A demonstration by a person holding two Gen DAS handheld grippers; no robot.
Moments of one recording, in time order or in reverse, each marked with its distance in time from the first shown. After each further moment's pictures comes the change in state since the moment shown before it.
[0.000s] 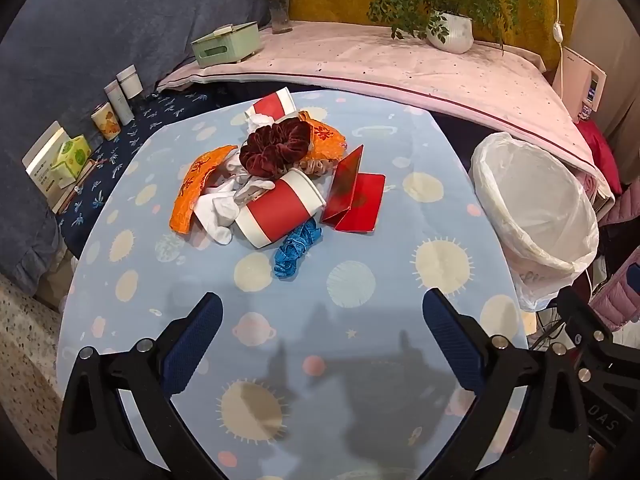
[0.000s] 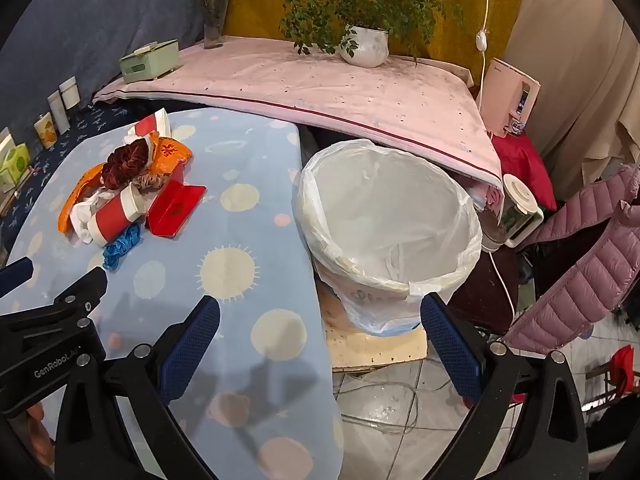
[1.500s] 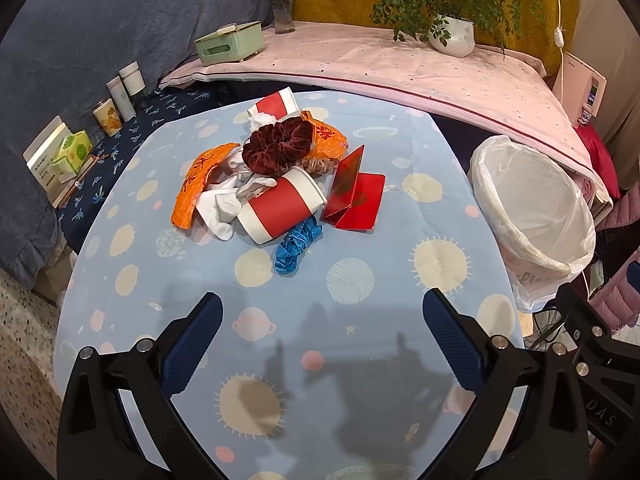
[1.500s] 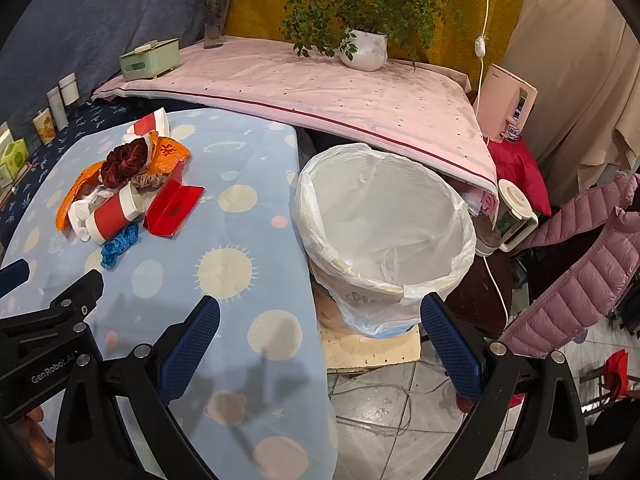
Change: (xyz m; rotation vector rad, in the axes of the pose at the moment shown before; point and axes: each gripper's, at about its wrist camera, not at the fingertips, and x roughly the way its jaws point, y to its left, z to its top) left arm -0.003 0.002 -0.005 -0.020 -0.004 -0.011; right arm -0.004 -0.003 0.003 -0.014 -0.004 -0.018
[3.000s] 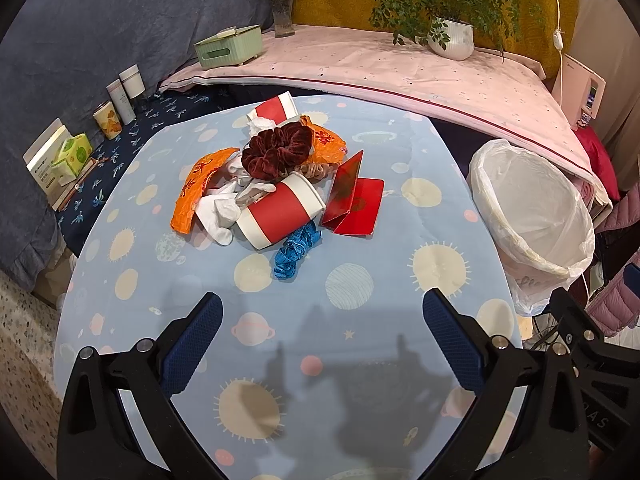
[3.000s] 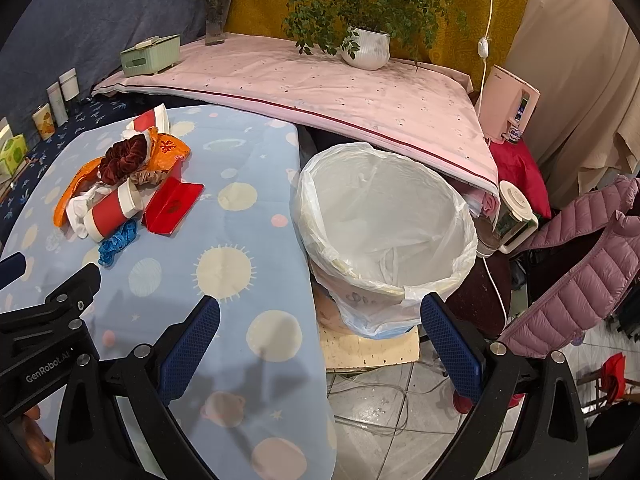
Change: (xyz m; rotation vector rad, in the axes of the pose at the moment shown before) left arm -0.003 -0.001 0.007 0.003 -0.005 -0.003; right arm 0.004 0.004 -0.001 -0.010 0.003 -0.003
